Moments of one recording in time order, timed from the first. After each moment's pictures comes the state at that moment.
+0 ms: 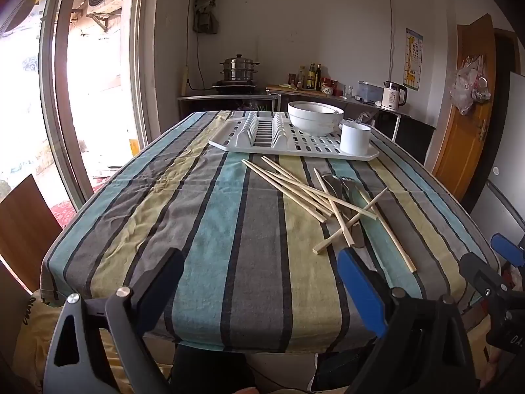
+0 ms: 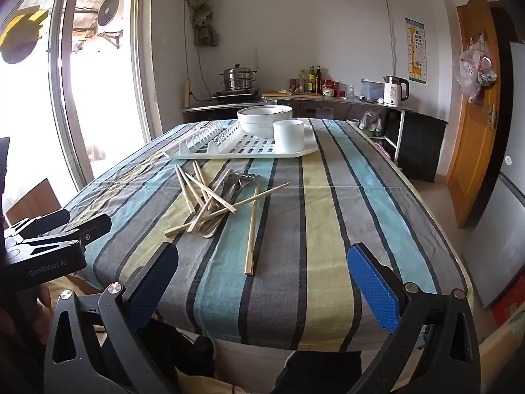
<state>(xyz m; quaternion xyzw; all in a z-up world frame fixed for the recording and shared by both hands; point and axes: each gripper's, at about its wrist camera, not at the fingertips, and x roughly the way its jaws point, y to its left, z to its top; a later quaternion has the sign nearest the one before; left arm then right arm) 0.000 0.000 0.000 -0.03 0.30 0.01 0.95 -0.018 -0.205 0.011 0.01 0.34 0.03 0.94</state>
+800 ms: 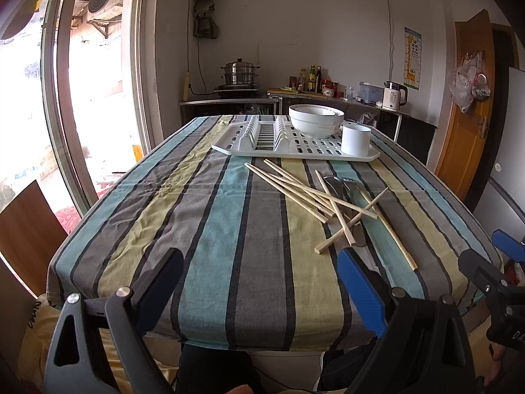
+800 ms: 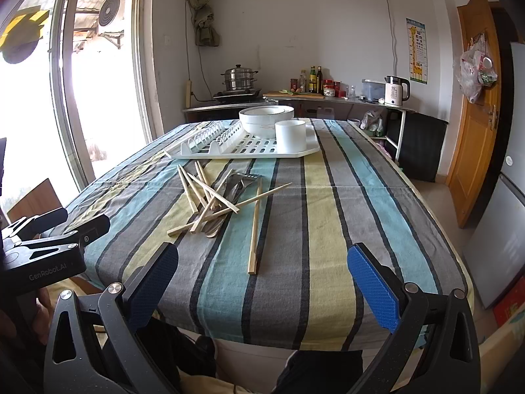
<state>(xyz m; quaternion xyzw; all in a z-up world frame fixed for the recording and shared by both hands) -0.004 0.002 0.006 -0.02 0.29 0.01 0.96 -0.020 -0.202 0.014 0.01 0.34 0.03 0.94</state>
